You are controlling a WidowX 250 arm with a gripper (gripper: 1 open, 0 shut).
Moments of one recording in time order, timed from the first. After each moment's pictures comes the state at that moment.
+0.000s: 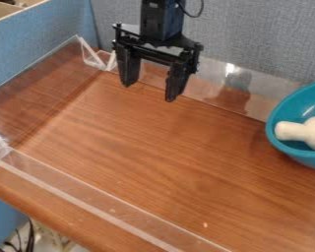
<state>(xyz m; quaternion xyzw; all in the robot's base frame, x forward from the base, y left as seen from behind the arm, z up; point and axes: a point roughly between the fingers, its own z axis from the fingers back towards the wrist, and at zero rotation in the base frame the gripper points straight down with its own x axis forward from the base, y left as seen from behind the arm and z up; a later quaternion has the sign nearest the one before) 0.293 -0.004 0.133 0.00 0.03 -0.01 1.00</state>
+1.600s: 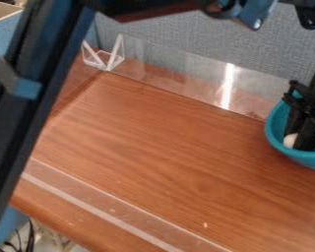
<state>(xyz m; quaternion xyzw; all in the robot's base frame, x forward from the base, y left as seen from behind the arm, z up) 0.363 -0.173 0.060 -0.01 0.07 -0.38 0.92</state>
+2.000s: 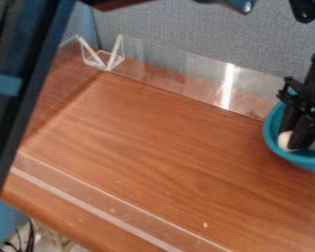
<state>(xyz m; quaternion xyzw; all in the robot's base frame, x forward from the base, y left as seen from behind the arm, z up) 0.357 -0.167 0.077 -0.01 0.06 -0.38 0.92</state>
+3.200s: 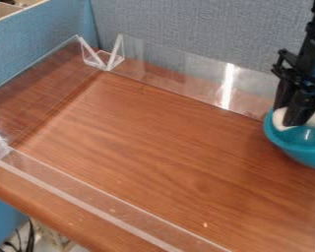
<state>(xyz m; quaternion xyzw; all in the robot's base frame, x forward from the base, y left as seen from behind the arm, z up) 0.350 -0.154 0.103 0.00 0.04 -0.38 0.92</state>
